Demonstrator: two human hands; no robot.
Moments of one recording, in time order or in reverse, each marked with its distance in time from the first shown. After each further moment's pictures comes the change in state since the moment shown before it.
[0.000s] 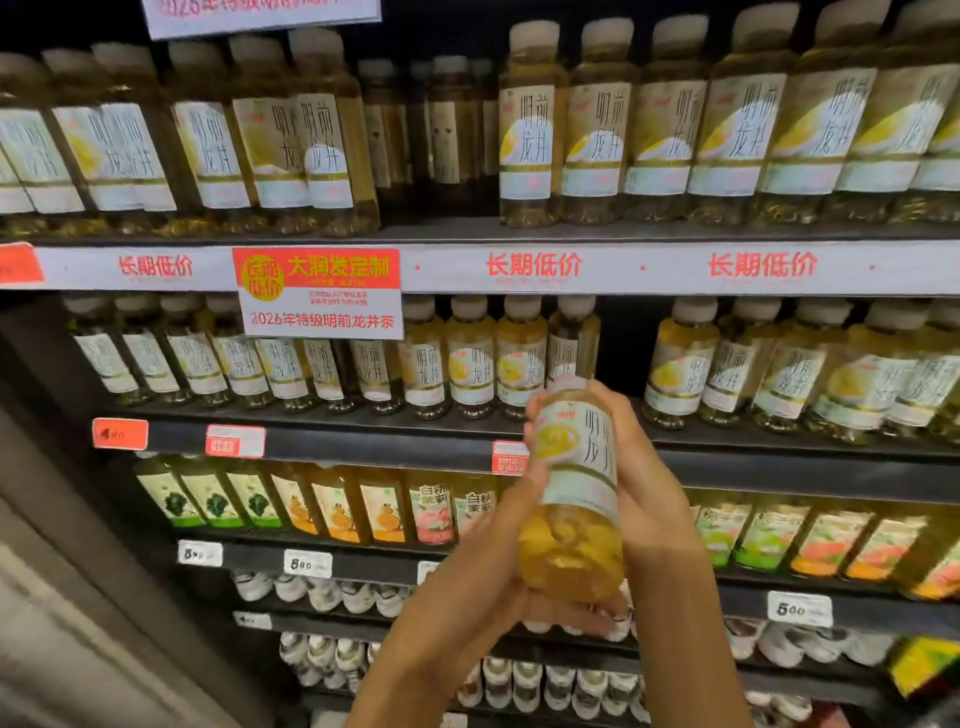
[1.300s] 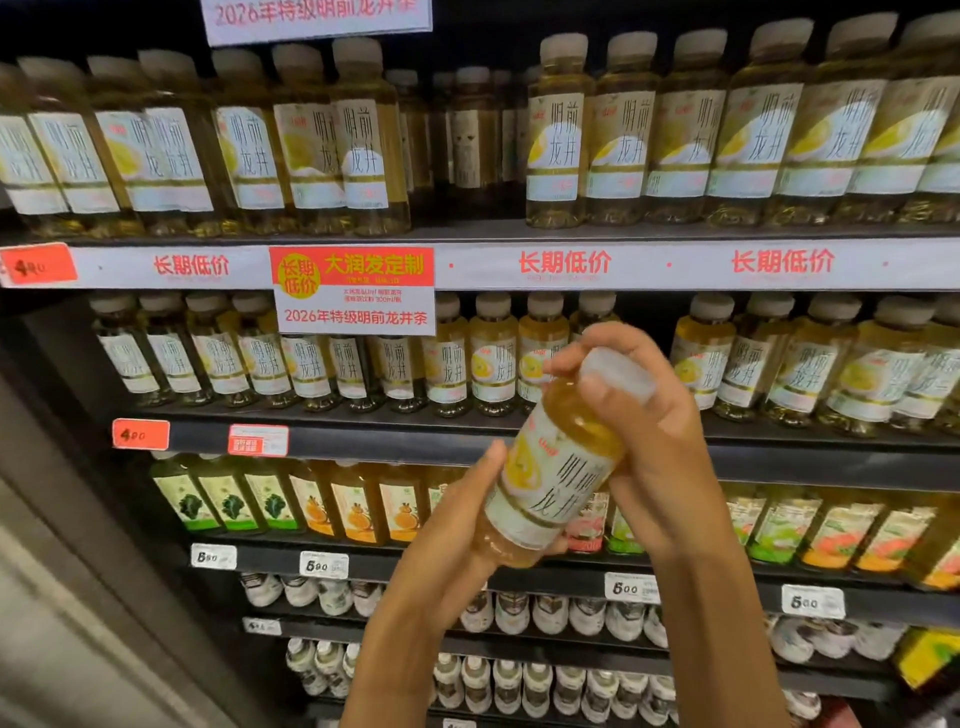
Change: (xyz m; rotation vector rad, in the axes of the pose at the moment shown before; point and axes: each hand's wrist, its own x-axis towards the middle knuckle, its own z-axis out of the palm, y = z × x) left_hand -0.003 -0.011 -0.057 -0.151 0.112 0.222; right_hand -0.043 0.008 0.047 -0.398 -0.331 -0.613
